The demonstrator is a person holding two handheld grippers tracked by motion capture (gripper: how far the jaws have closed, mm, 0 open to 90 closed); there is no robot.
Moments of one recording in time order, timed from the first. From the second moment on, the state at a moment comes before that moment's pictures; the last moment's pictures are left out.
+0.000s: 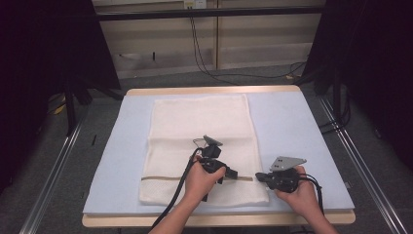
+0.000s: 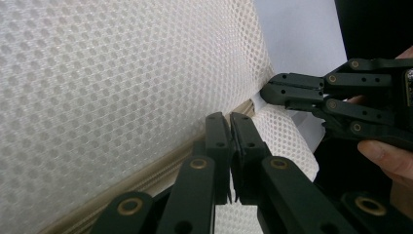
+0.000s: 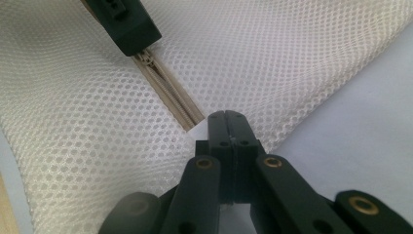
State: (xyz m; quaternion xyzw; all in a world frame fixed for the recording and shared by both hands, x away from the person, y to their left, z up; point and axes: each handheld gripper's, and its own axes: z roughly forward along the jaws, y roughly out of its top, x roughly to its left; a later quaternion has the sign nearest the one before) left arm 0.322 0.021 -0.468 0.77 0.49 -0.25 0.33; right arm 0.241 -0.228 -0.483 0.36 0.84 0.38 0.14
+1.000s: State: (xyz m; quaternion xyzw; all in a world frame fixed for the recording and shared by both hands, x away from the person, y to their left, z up) left arm 0.321 0.043 -0.469 0.77 0.49 -0.24 0.33; right arm 0.242 -0.230 -0.484 0.36 0.84 0.39 0.14
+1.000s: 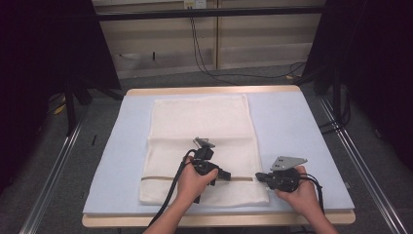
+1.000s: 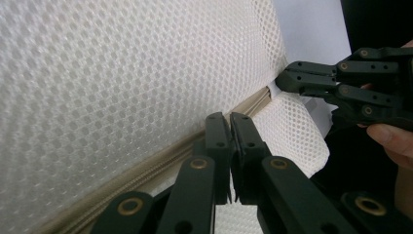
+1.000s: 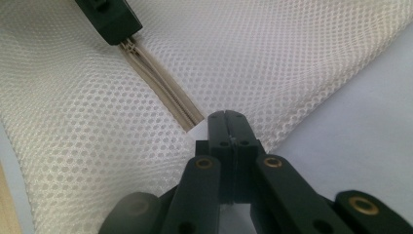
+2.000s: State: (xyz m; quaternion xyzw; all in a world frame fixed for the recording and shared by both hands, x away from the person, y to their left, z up) left arm 0.323 0.089 -0.469 0.75 0.51 -0.24 0.34; right arm 0.242 -0.229 -0.484 0.36 0.84 0.39 0.14
